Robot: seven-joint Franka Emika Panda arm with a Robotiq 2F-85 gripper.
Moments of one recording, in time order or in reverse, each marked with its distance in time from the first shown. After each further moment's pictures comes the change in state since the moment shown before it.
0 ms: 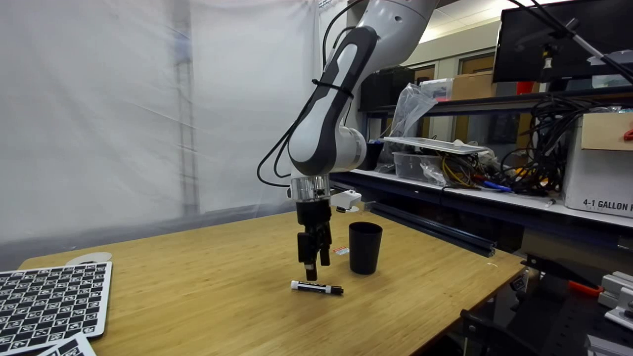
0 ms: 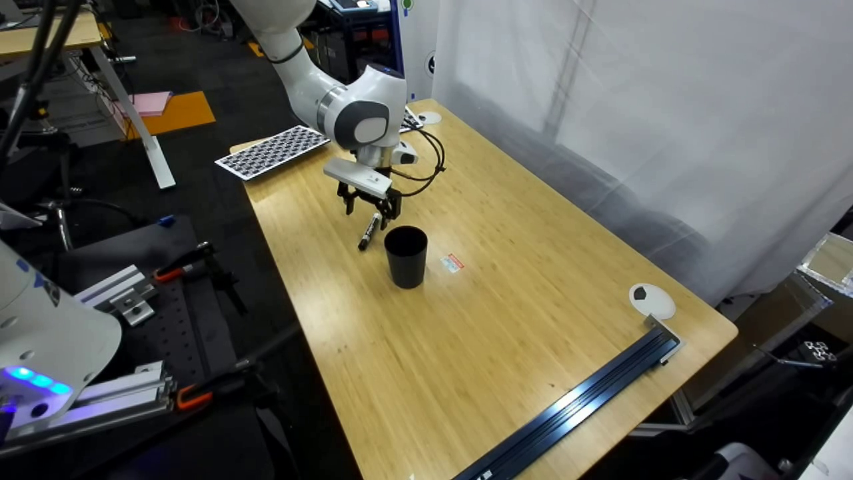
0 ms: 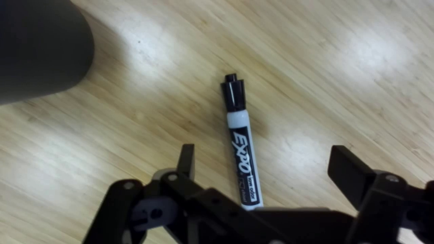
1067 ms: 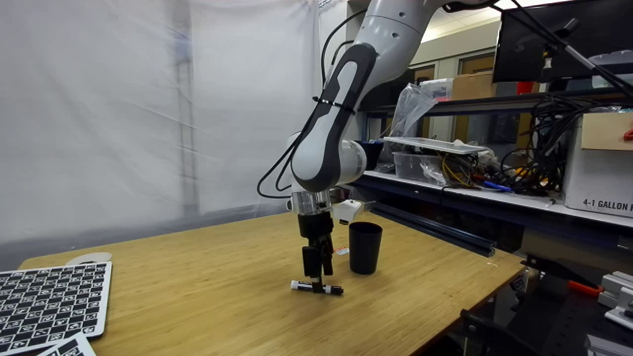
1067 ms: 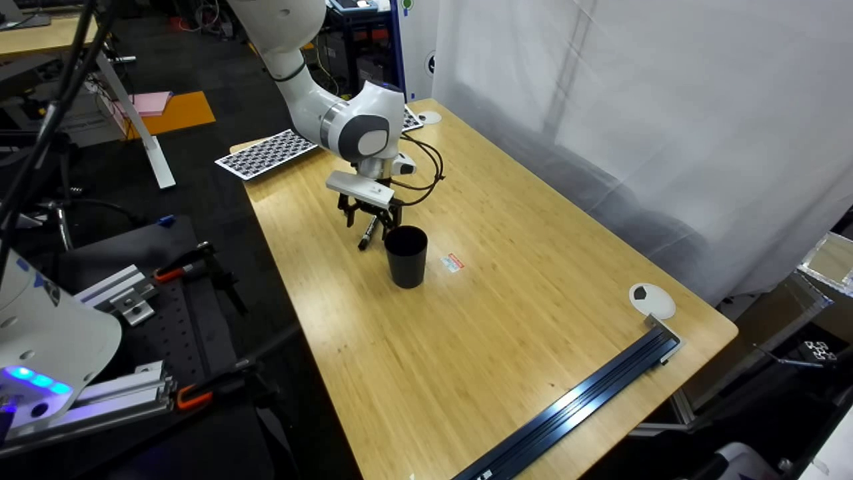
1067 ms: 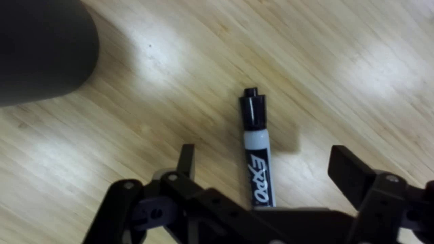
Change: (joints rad) arm 0.019 0.066 -0.023 0.031 -0.070 0.014 0.000
